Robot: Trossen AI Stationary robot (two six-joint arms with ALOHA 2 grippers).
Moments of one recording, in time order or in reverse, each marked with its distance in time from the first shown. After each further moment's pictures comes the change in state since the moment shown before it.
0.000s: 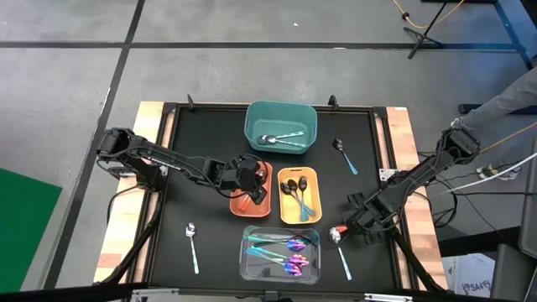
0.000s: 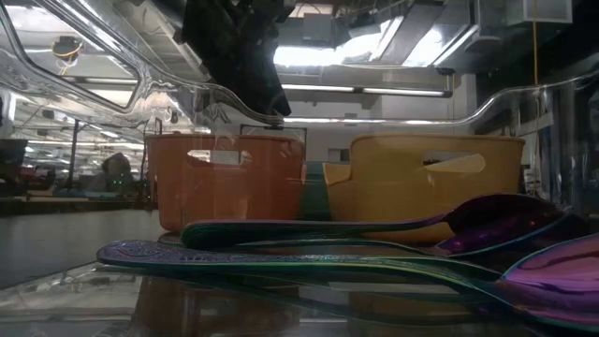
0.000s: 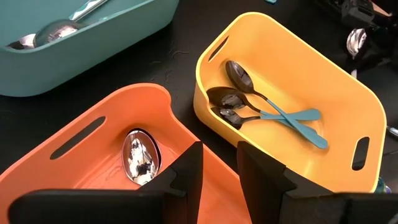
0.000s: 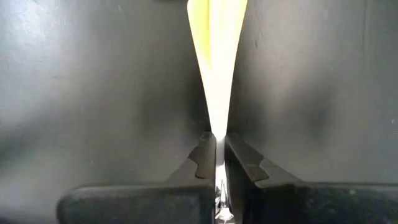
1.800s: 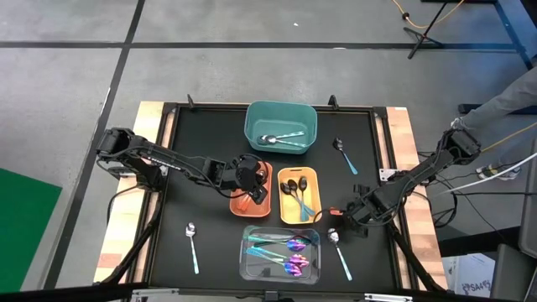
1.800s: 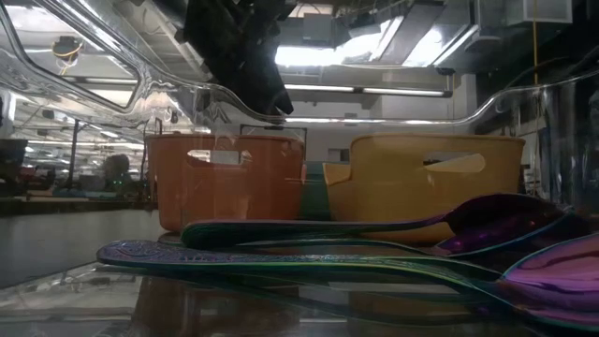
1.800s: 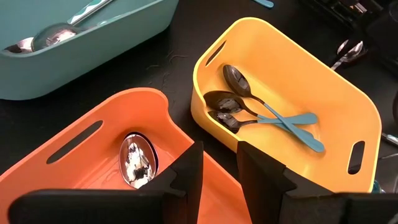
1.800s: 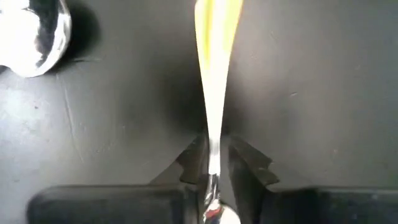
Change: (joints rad) left arm 0.000 0.000 0.000 0.016 -0.004 0.001; right arm -0.072 -0.001 0.043 -0.089 0.134 0.364
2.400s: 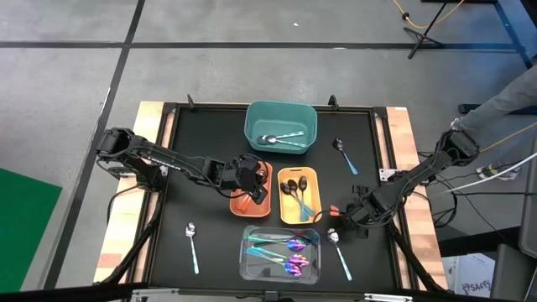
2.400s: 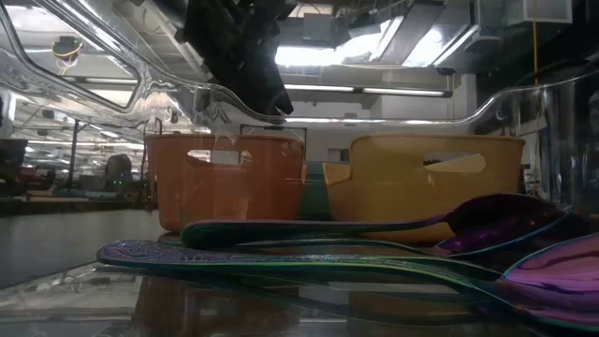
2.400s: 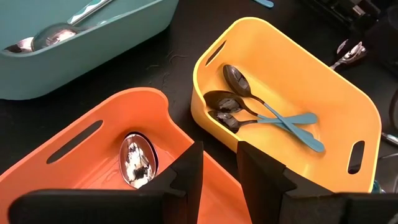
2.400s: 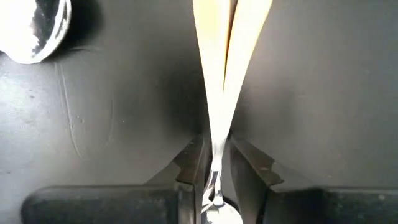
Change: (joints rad) left arm 0.000 0.000 0.000 0.000 0.000 0.000; right arm 0.000 0.022 0.000 0.008 -0.011 -0.050
